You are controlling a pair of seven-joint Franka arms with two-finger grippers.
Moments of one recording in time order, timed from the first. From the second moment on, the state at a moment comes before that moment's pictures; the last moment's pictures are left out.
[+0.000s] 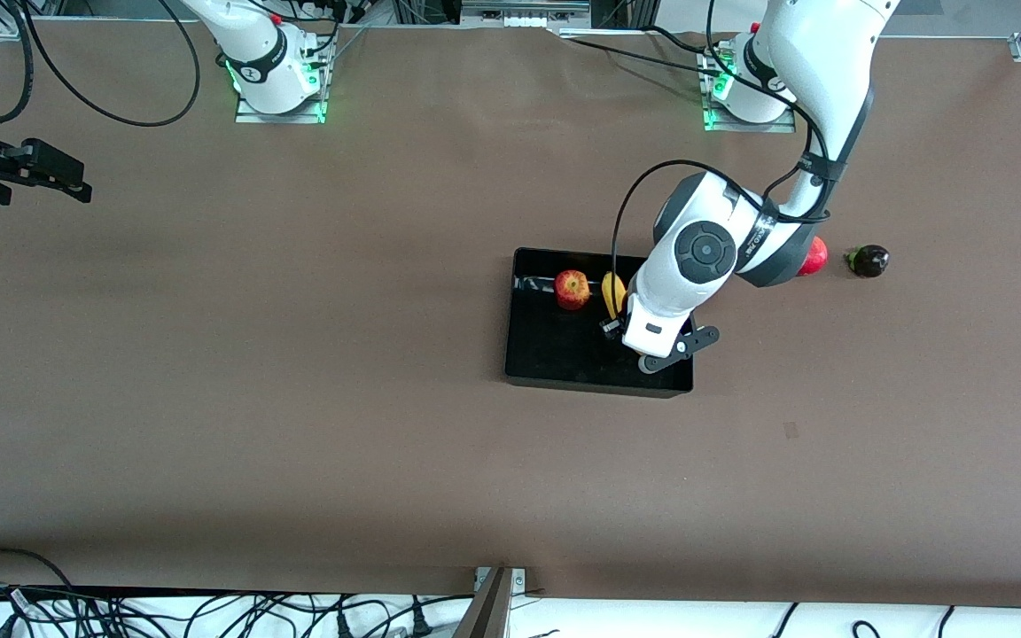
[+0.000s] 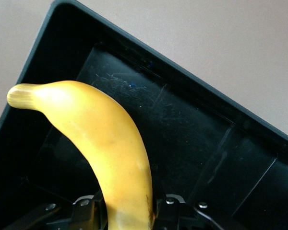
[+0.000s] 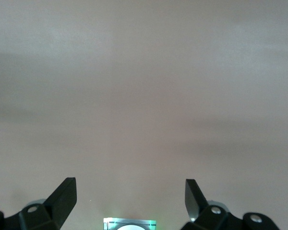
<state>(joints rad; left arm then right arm) -0.33 0.53 -0.17 -1.74 -0.04 2.24 -0.94 -0.06 0.02 0.05 -1.54 -0.02 1.47 -0.06</state>
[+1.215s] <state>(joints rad) -0.35 0.64 -0.17 -1.73 -0.04 2.35 -0.97 -0.06 0.02 0.05 -1.54 -0.02 1.47 -0.06</state>
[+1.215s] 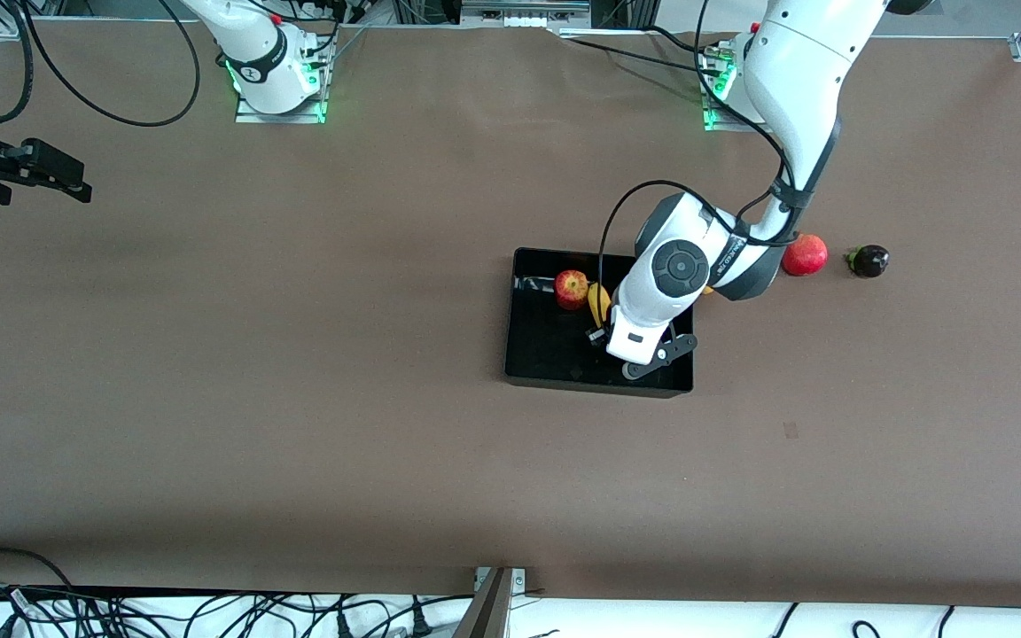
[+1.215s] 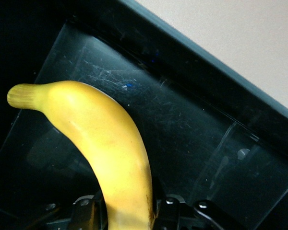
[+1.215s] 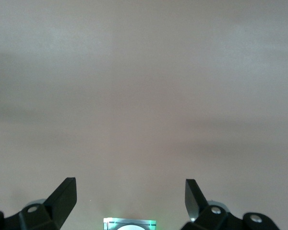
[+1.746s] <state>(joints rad) -0.35 0.68 -0.16 -1.73 -0.04 2.39 -0.97 -0.06 0.02 0.05 -1.54 -0.02 1.47 -0.06</state>
